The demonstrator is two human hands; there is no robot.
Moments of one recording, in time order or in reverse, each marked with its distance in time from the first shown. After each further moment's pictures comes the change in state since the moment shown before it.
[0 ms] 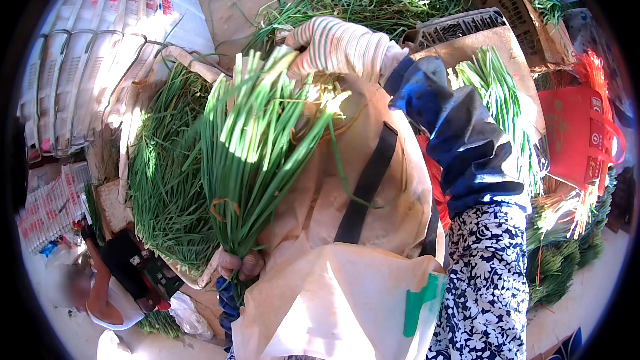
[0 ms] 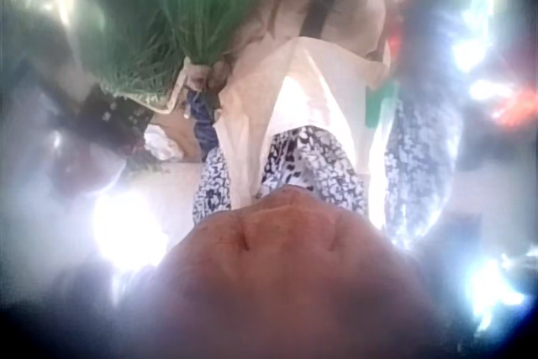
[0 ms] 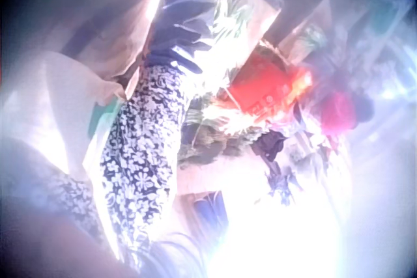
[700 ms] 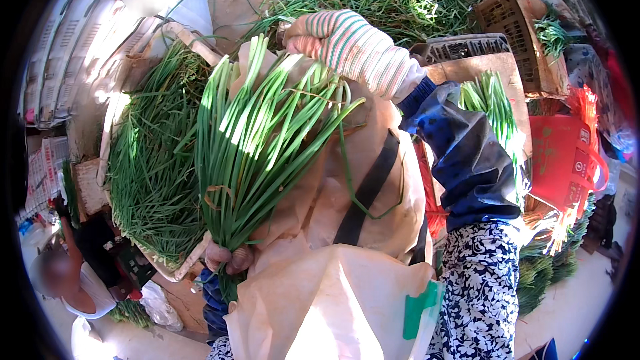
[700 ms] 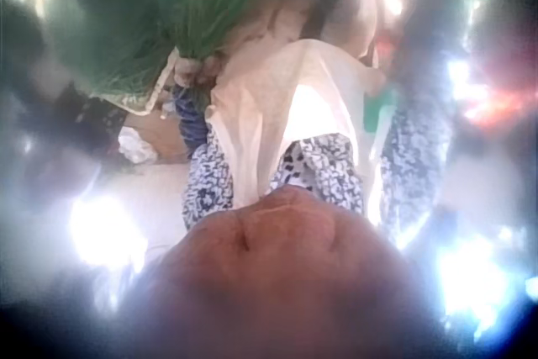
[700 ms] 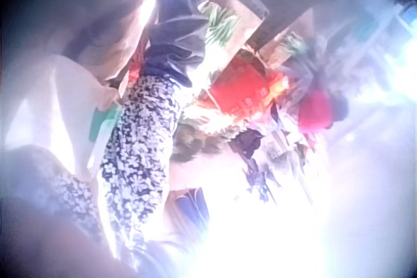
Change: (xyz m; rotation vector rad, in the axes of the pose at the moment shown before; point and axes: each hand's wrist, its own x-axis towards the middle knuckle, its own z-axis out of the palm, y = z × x) left_hand 0.004 0.000 -0.006 -0.125 -0.106 0.071; right_hand -0.003 -0.020 0.011 -0.033 0.169 -0.438
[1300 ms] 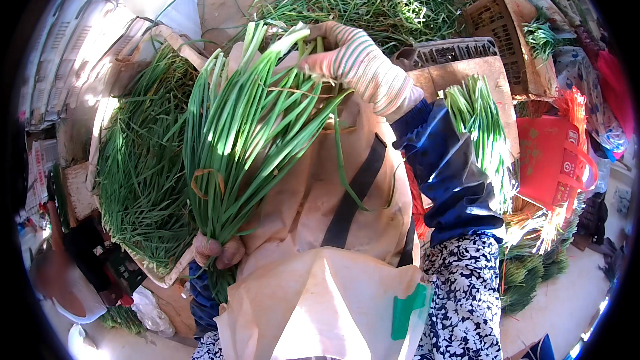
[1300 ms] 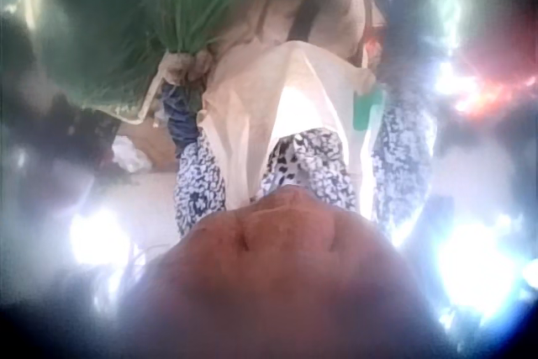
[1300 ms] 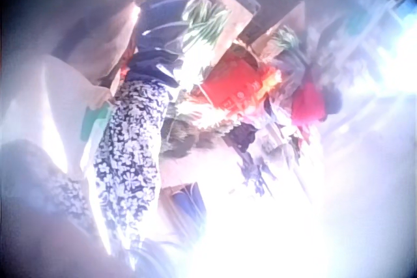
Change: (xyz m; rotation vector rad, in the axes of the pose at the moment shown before) left_hand 0.018 0.004 -0.003 -0.046 -0.055 -0.003; right_hand -0.024 0.005 0.002 0.515 0.145 0.481
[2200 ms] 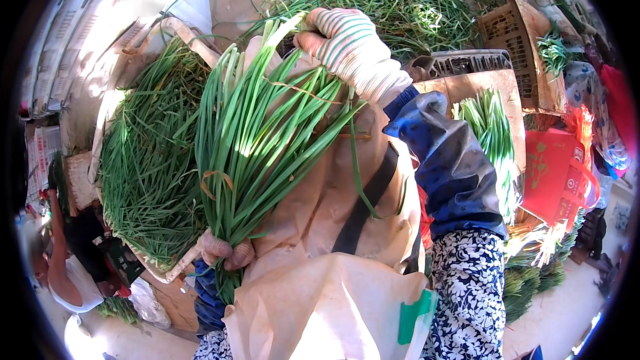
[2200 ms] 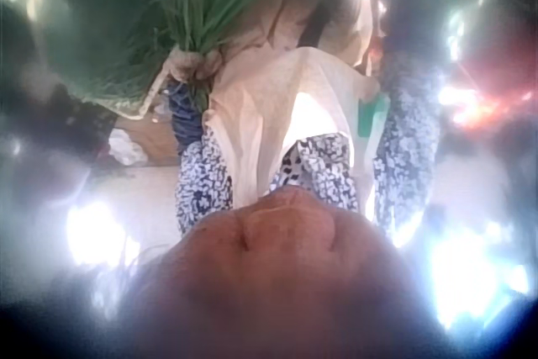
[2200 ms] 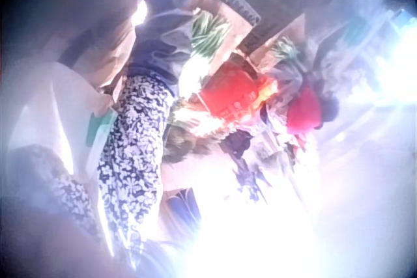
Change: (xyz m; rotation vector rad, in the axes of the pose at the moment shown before) left_hand 0.006 0.004 0.012 -0.024 0.118 -0.062; right_hand 0.046 -0.006 0.014 -0.819 0.166 -0.347
